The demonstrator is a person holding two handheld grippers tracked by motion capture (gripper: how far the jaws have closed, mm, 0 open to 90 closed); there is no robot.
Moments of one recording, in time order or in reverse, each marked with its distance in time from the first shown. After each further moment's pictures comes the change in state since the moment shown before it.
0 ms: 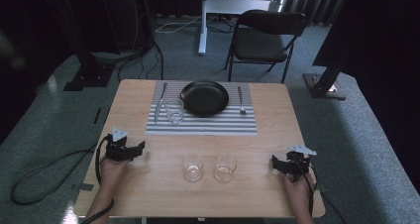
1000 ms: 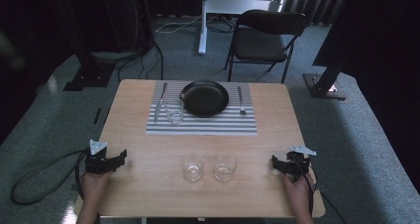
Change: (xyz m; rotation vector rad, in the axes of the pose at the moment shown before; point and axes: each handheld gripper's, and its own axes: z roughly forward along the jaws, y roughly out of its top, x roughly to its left) left arm 0.034 -0.040 -0.042 -0.023 0.091 -0.110; right arm 0.000 0.000 0.000 0.001 0.000 0.001
